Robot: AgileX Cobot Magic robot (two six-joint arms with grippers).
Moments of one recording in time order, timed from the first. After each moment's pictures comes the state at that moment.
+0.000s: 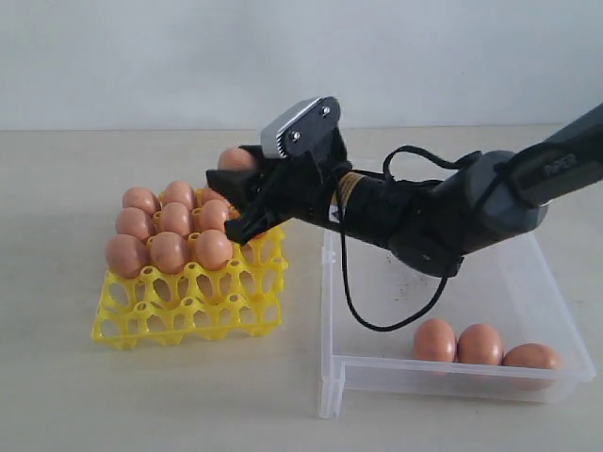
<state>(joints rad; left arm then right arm) 0.02 0.00 0.00 -0.31 0.15 0.27 0.58 2.11 -1.07 -0.56 -0.94 0.29</state>
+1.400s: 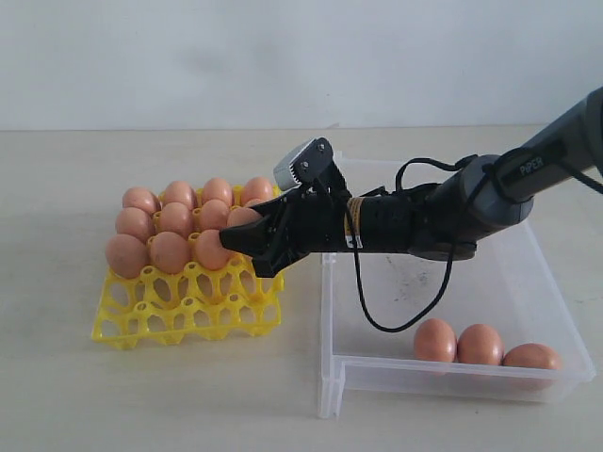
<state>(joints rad) 0.02 0.00 0.00 -0.31 0.15 0.27 0.48 2.25 -1.19 -1.02 -0.91 0.69</state>
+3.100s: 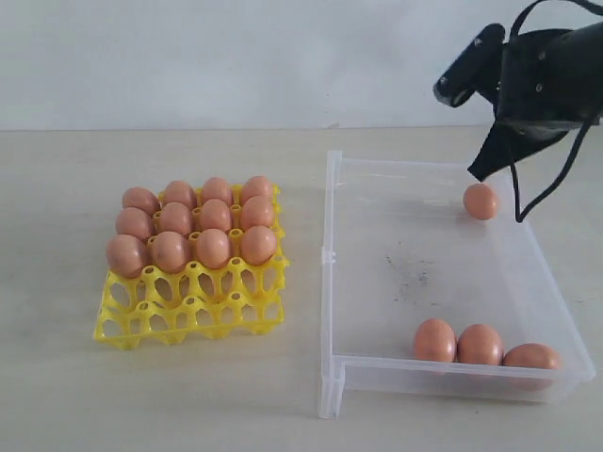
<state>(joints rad) 0.02 0.00 0.00 -0.31 0.15 0.27 0.37 1.84 -1.19 -1.29 0.70 0.69</state>
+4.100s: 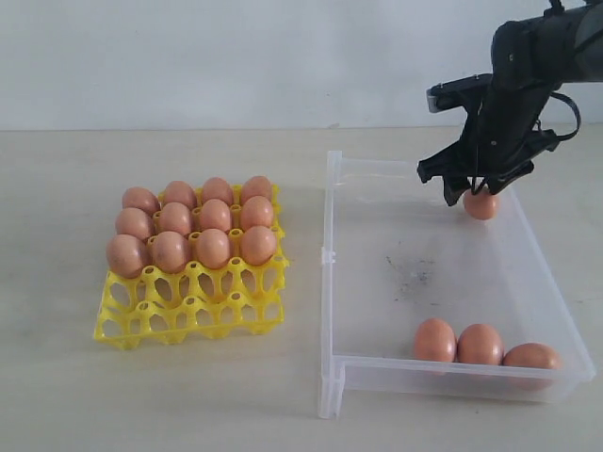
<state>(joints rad) 0.02 0.00 0.00 -0.31 0.15 0.27 0.20 2.16 -1.62 -0.10 0.81 -0.02</state>
